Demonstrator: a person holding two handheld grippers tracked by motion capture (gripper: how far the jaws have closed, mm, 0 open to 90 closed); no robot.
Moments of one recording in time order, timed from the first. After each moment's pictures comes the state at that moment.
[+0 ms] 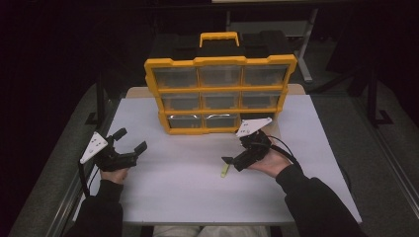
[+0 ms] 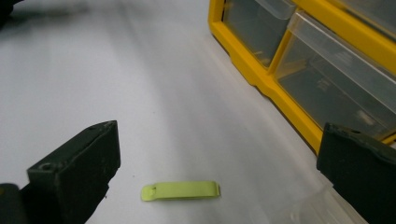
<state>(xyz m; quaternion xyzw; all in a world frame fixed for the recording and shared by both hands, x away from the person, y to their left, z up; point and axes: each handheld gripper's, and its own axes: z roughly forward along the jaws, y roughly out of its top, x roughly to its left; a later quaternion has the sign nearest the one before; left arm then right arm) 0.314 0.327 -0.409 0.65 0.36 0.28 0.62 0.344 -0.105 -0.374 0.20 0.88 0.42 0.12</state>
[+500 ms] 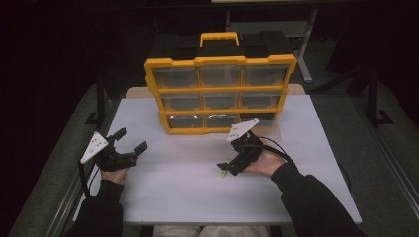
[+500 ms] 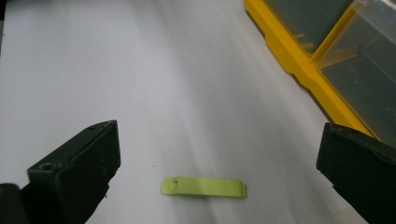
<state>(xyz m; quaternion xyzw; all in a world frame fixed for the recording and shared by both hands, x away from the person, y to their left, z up) 0.315 0.326 -0.409 0.65 0.36 0.28 0.61 0.346 -0.086 -0.382 0.17 0.90 0.38 0.09</state>
